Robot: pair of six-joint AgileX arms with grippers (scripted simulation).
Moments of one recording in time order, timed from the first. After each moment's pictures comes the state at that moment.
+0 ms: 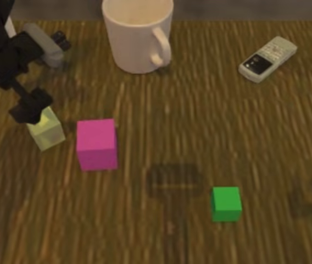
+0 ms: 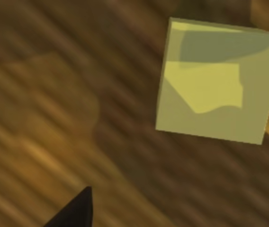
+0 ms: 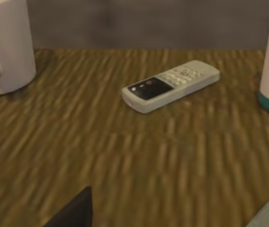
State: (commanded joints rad) left arm -0.14 1.95 1.60 -1.11 0.00 0.75; right arm 0.16 0.16 0.09 -0.13 -0.01 0.06
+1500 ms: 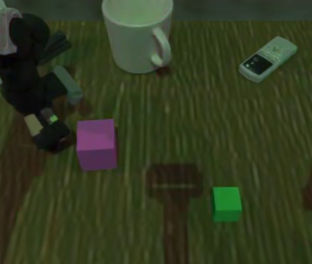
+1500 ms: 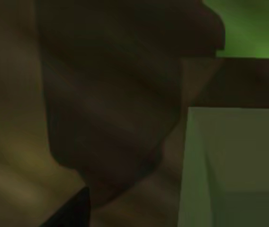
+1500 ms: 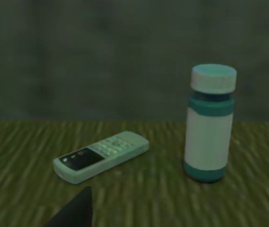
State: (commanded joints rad) left arm -0.15 2.25 1.58 -0.90 0.00 0.83; right arm 0.01 0.00 0.00 0.00 0.00 0.00
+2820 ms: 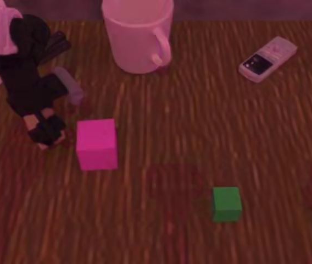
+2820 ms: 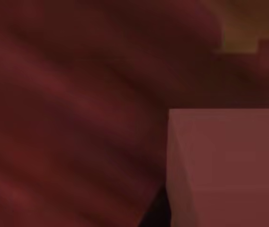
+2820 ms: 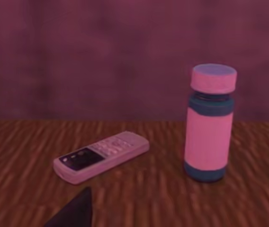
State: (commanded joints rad) left arm -0.15 2.22 1.58 -0.93 0.01 0.82; right arm 0.01 0.00 0.00 0.00 0.00 0.00
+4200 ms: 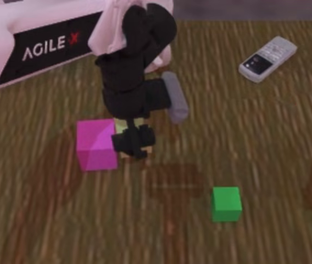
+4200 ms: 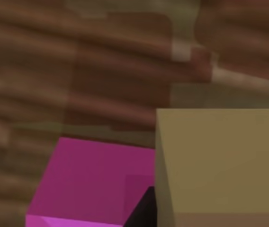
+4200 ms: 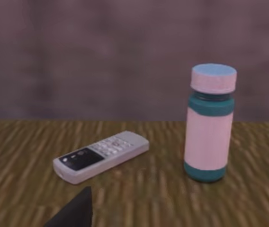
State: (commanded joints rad) left arm -0.61 2.09 1.71 -1.18 0.01 0.76; right arm 0.01 0.00 0.00 0.00 0.00 0.00
